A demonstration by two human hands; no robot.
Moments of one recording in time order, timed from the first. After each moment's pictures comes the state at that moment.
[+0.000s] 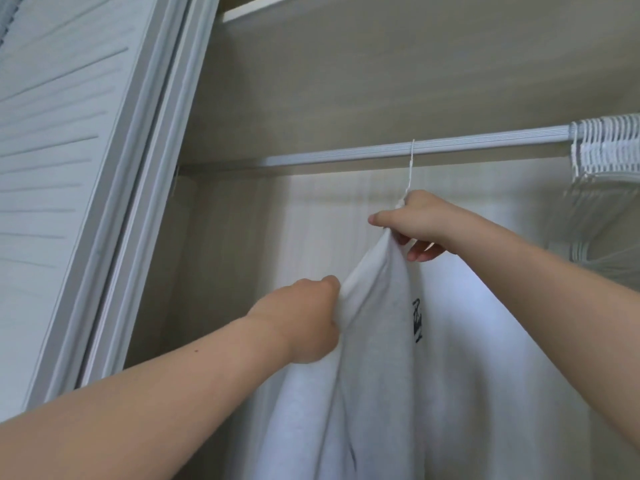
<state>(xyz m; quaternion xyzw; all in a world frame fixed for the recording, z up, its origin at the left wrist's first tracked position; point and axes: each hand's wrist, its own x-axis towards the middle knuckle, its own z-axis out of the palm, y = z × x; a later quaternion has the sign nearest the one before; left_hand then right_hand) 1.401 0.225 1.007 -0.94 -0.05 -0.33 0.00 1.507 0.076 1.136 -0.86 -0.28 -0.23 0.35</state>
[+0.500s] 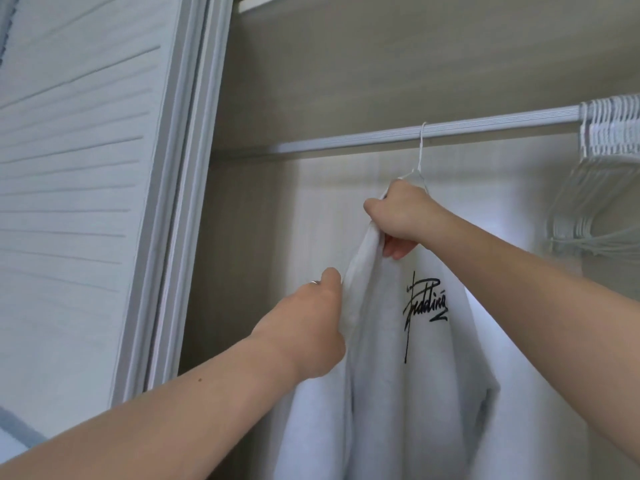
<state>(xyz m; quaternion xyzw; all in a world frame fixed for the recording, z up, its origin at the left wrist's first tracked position) 1.352 0.233 0.978 -0.94 -0.04 -0.33 -0.08 1.461 0.122 1.113 -0.85 -0.29 -0.24 0.37</state>
